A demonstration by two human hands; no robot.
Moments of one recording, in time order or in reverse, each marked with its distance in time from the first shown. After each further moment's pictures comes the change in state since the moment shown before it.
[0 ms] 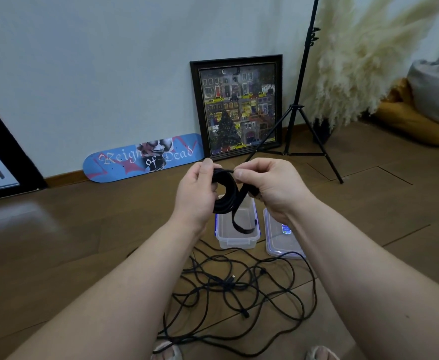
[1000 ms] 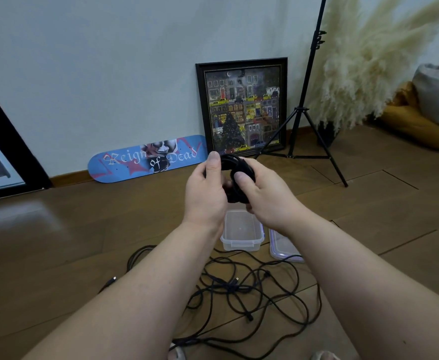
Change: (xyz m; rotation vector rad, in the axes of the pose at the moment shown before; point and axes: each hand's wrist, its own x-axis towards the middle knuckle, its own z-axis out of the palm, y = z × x) left_hand -0.005 0.010 0.010 -0.161 0.094 0.049; right_hand -0.001 0.009 0.015 -0.449 -0.126 -0.238
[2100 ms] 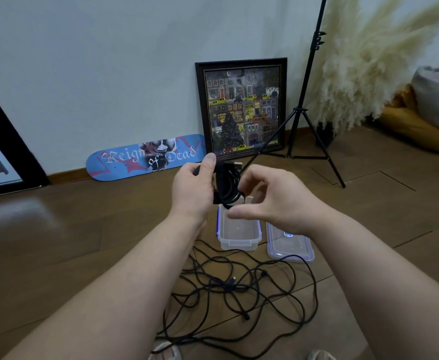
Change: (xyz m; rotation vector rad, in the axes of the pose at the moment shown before) left_hand 0.016 -0.002 -0.016 0.187 0.071 -0.042; right_hand -0.022 -0.014 -0.030 -0.240 -0.140 -0.071
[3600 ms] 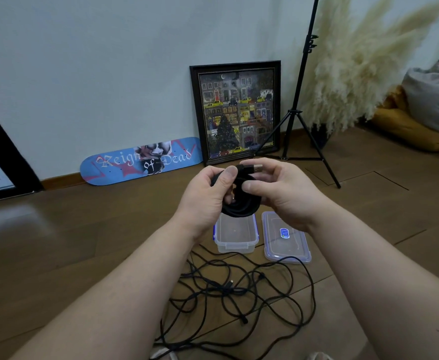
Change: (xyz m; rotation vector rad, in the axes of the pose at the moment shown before) left_hand -0.011 -0.001 0.005 -0.039 -0.404 0.038; right_hand 0.011 0.019 -0.005 0.760 0.055 0.166
